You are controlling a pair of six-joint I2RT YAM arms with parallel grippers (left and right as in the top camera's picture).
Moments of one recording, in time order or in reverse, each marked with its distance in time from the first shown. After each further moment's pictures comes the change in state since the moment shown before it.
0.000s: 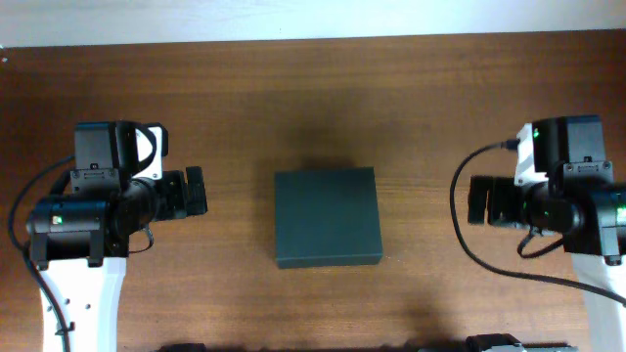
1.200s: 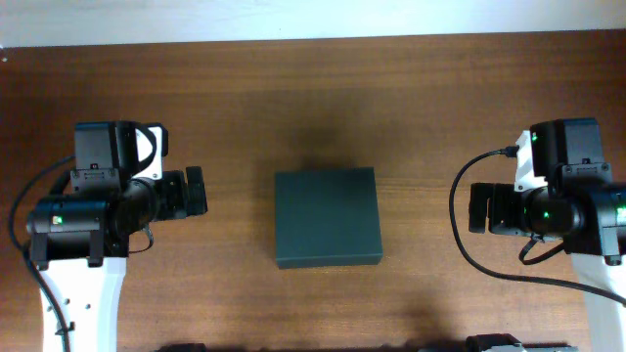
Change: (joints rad) left arm 0.000 0.000 0.000 0.000 0.000 0.000; right arm 0.000 0.000 0.000 -0.082 0.003 -0.001
